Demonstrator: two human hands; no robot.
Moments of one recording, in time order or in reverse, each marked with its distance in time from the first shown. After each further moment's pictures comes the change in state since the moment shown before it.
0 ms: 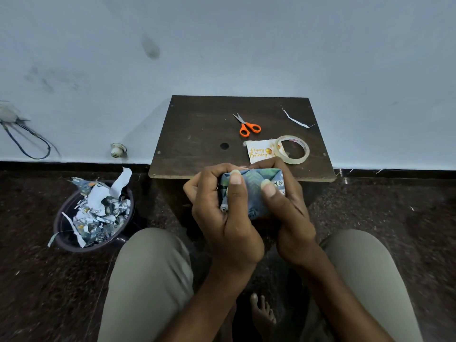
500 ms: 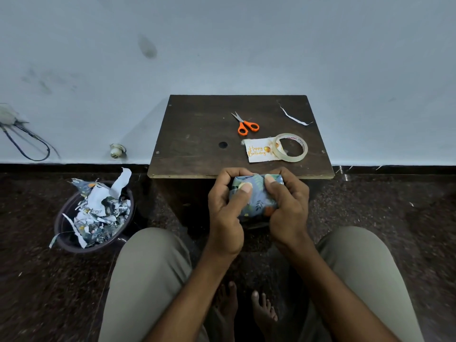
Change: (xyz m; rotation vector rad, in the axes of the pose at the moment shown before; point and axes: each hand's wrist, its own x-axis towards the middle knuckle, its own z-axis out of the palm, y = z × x) left_hand 0.011 -0.041 -0.002 -0.400 -0.402 -0.321; right_hand 0.008 0.032 -0.011 -0.106 0.383 0.058
